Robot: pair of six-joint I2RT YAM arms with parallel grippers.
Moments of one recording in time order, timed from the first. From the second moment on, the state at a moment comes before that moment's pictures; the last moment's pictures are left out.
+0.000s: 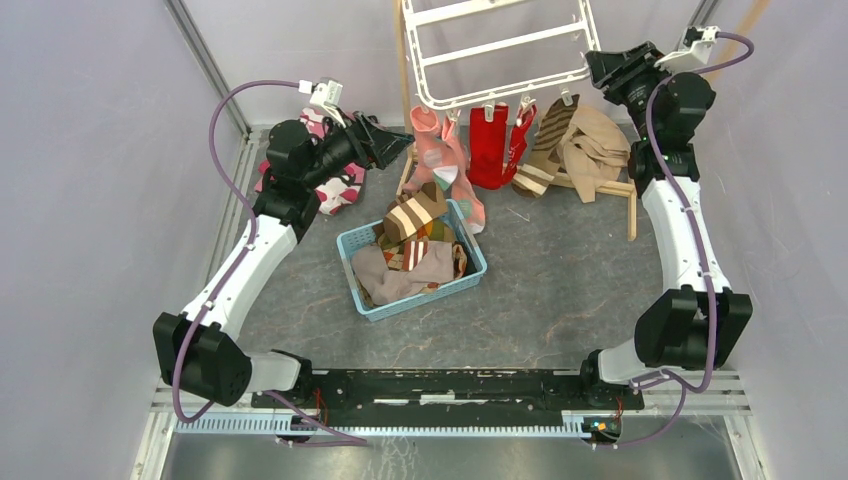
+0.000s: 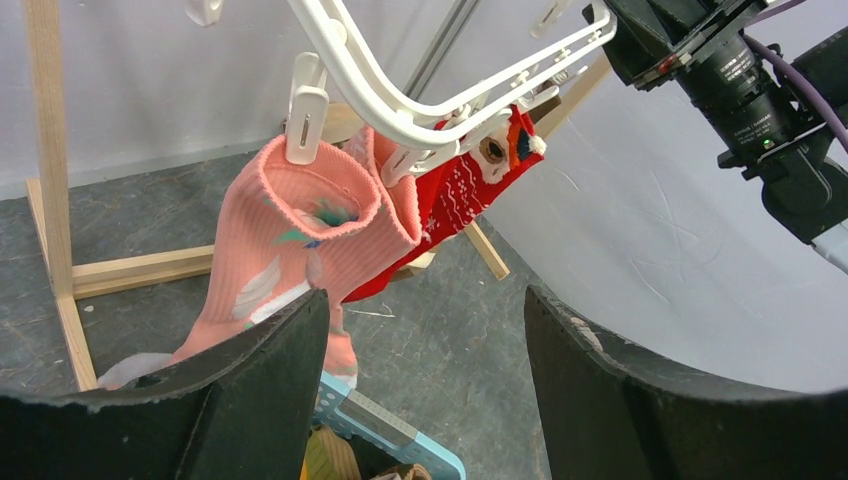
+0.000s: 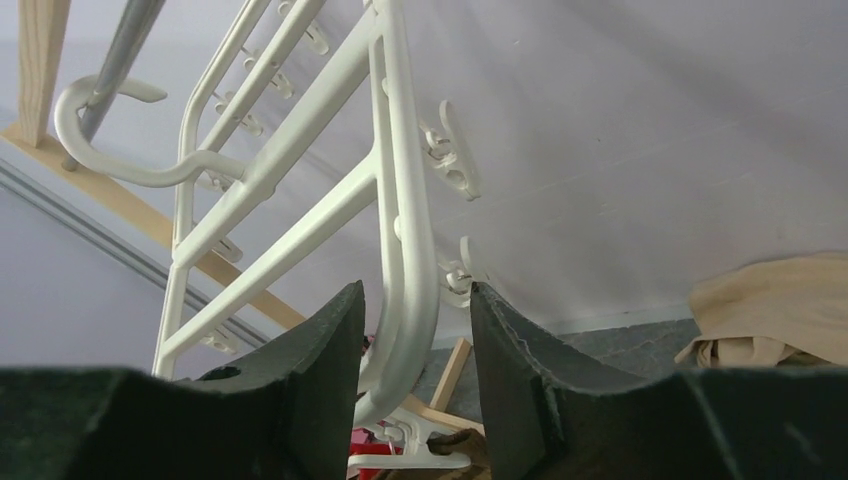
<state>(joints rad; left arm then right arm) -0.30 1.31 1.20 0.19 0.52 -0.54 -0.10 1.48 1.45 0.22 -0.27 0.68</state>
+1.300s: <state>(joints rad) -0.30 1.33 1.20 0.27 0.56 -0.60 -0.19 1.10 1.15 0.31 -0.09 0.91</state>
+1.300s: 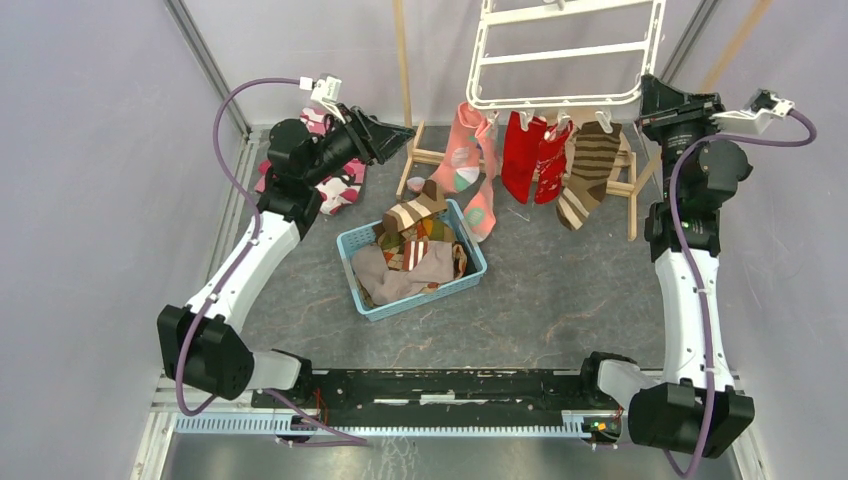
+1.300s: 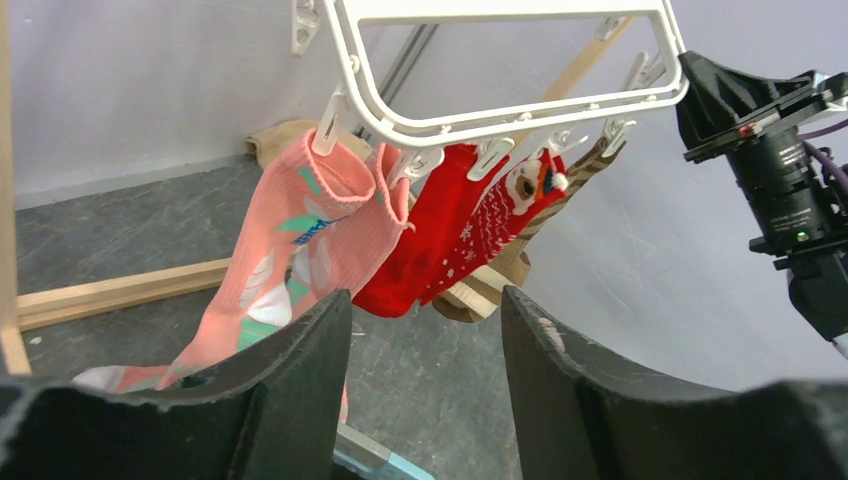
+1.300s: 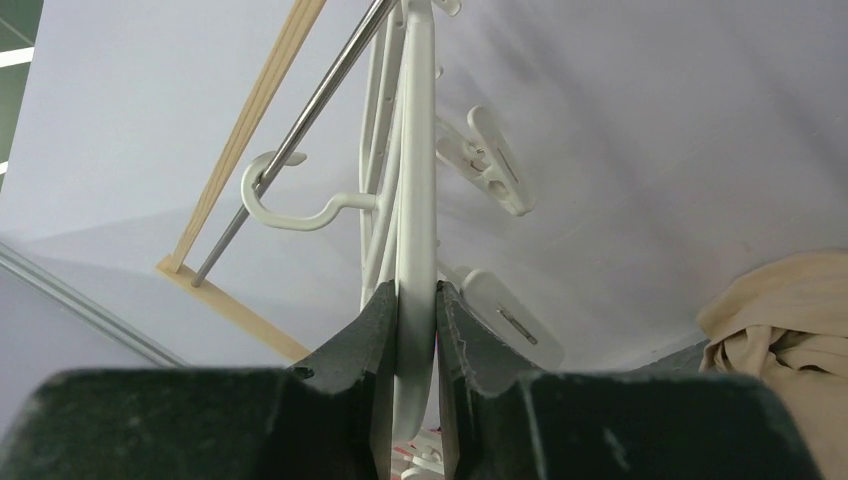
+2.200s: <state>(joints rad) -0.47 1.65 1.35 0.36 0.57 -0.71 -0.19 1.04 1.10 0.26 -0.10 0.95</state>
